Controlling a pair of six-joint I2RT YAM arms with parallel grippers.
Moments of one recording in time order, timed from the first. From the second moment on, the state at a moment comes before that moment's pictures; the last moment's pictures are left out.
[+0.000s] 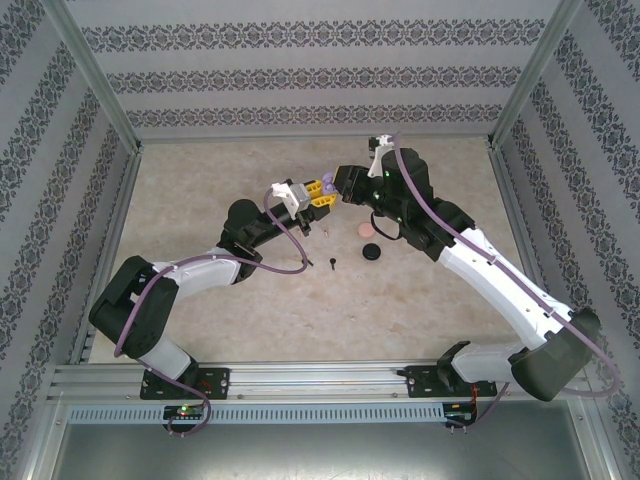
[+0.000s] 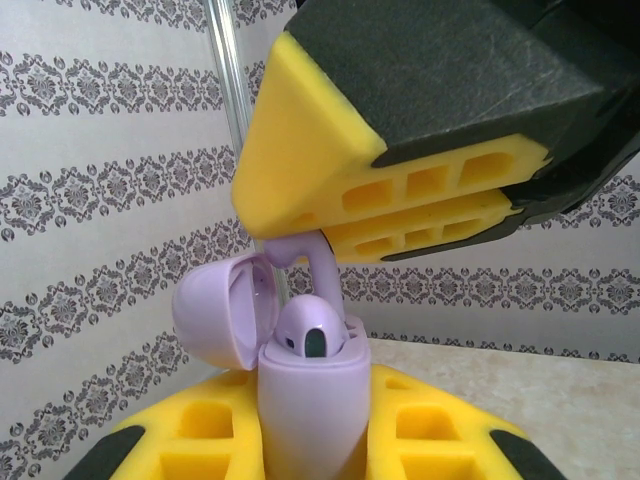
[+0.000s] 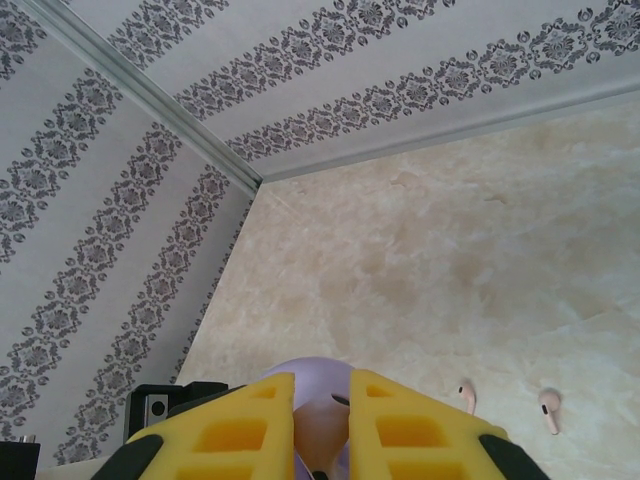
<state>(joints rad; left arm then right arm) -0.56 1.58 0.81 1.03 0.48 0.07 0.62 1.29 1.29 -0.34 -0.05 0.68</state>
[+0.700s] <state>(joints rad) -0.56 1.59 0.81 1.01 0.47 0.06 0.68 1.29 1.22 -0.31 0.07 0.68</state>
